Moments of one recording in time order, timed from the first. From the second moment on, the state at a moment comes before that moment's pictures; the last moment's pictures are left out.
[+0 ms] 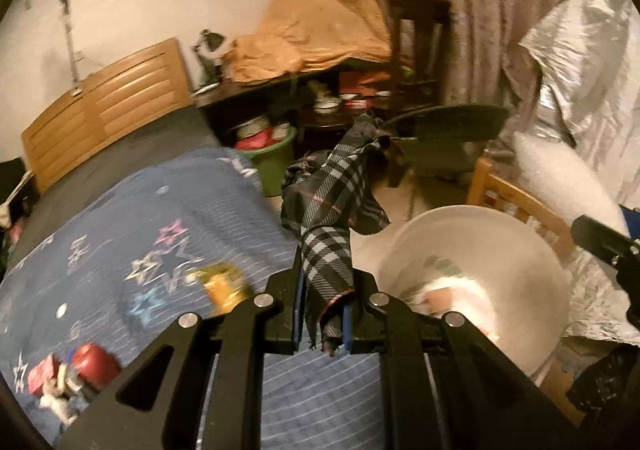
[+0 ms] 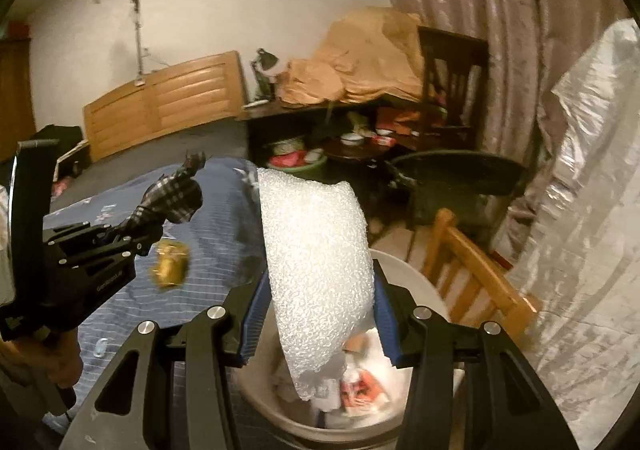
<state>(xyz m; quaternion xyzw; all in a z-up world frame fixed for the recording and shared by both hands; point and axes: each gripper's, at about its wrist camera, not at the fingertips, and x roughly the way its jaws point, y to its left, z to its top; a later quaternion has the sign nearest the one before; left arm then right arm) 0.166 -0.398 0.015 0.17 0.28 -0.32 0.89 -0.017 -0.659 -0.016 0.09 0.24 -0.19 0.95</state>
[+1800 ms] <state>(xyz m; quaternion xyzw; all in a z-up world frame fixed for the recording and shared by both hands) 0.179 -0.345 -0.044 0.17 0.33 -0.27 0.89 -0.006 -0.640 -0.060 0.11 0.19 -0.16 0.96</state>
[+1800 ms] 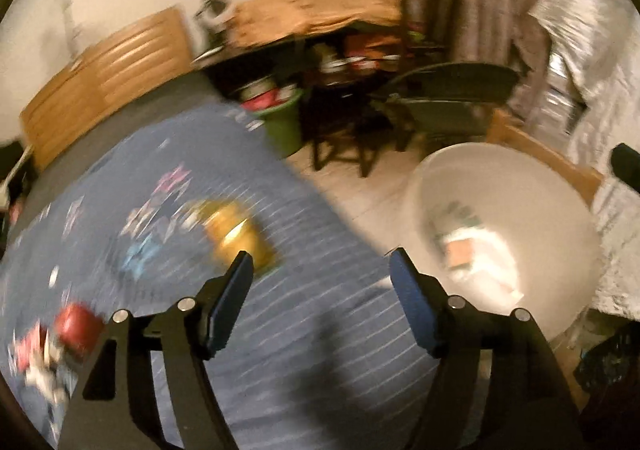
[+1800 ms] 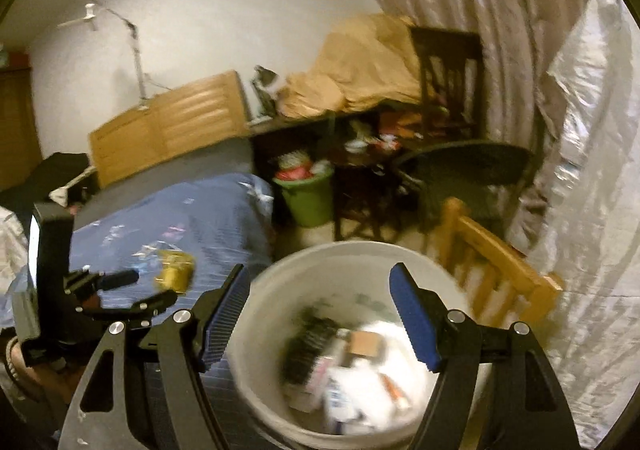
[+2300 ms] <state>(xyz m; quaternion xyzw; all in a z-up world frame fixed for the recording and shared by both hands) 0.195 -0.035 -0.051 -0.05 0.35 0.04 0.94 0.099 -0.443 -0.098 0.11 0.26 0.05 0.96</state>
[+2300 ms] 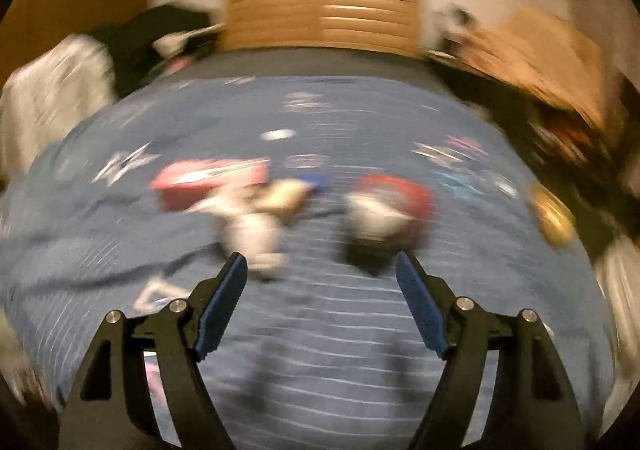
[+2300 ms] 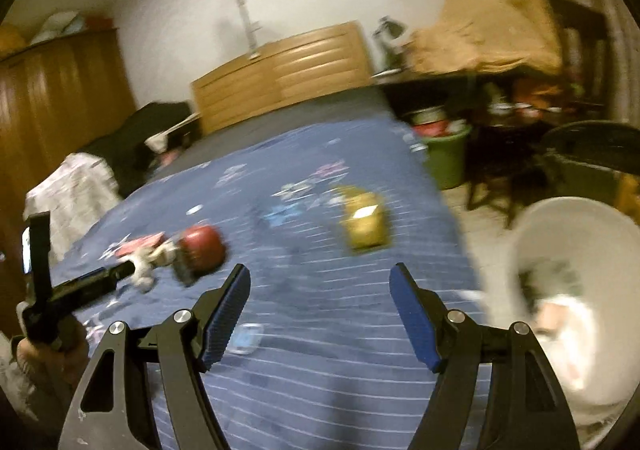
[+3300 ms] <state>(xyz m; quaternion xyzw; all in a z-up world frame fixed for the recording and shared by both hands) 0.176 0.095 -0.080 -0.14 0.42 0.08 0.89 0.187 -0.275 -0.124 0.11 0.36 0.21 0.90</state>
